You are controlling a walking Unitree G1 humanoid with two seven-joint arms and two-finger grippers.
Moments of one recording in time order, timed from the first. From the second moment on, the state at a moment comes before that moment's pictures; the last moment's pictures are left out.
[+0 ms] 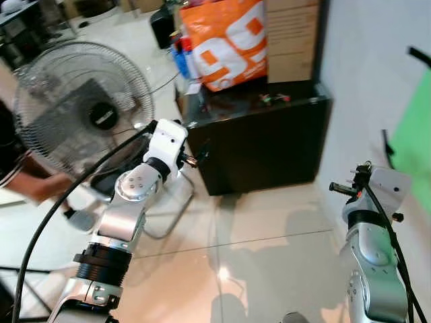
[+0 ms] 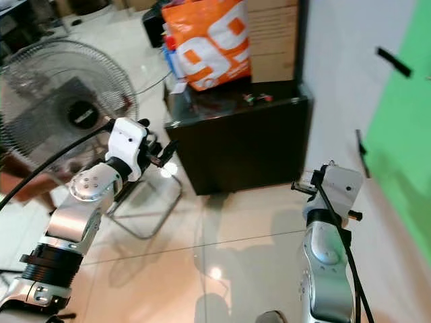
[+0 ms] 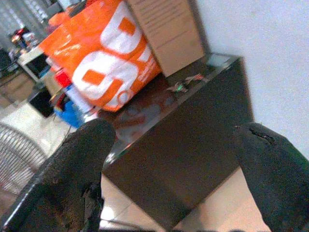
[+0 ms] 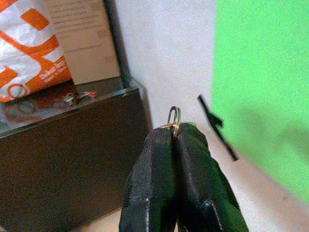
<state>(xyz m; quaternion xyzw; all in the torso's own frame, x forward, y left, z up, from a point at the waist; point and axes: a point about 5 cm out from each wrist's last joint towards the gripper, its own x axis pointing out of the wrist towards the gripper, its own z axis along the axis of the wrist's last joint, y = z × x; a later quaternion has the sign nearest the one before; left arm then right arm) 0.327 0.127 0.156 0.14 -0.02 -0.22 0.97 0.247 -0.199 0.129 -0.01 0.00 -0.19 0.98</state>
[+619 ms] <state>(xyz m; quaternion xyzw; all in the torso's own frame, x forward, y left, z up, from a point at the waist) 0.293 0.155 0.133 0.13 0.01 -0.13 0.98 0.272 -0.175 0.127 -0.01 0.03 -0.05 1.00</state>
